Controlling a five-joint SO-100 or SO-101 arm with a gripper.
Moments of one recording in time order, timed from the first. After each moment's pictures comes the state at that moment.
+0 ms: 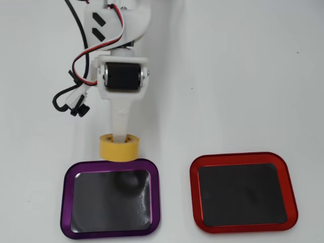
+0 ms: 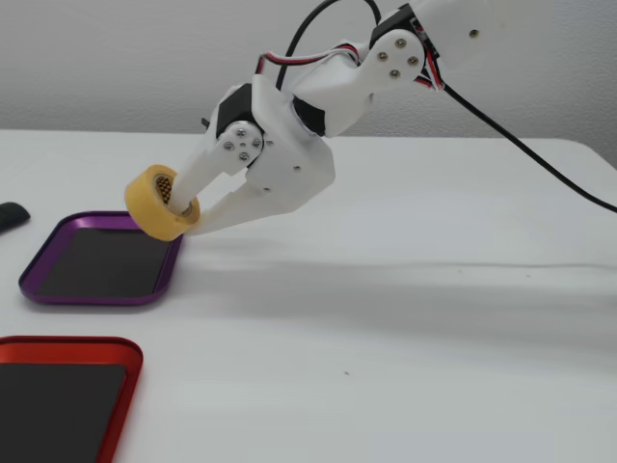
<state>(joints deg) 12.7 82.1 108.1 2.5 -24.4</state>
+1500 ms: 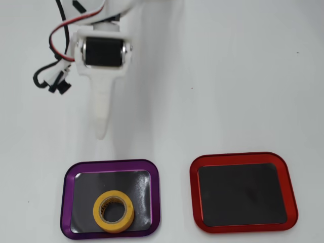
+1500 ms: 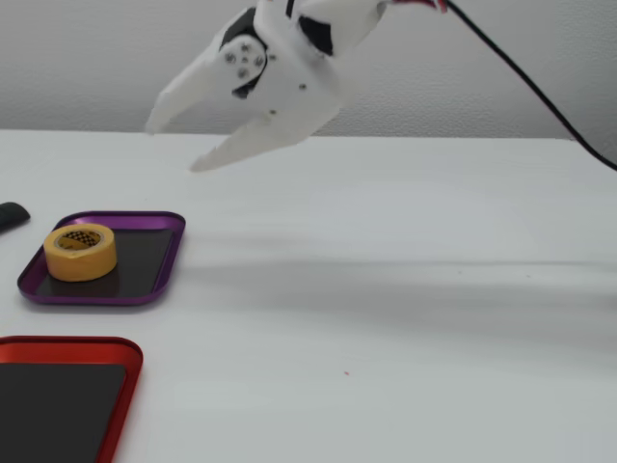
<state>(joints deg) 15.0 95.7 101.5 25.6 -17.0</state>
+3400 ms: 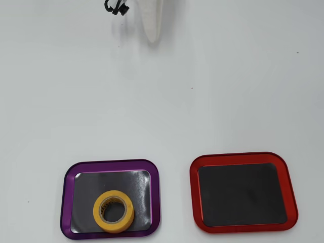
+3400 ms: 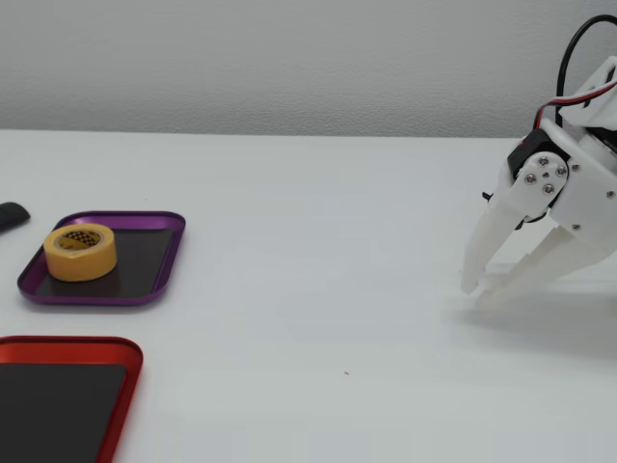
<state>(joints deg) 8.5 191.5 174.5 67.8 2.8</state>
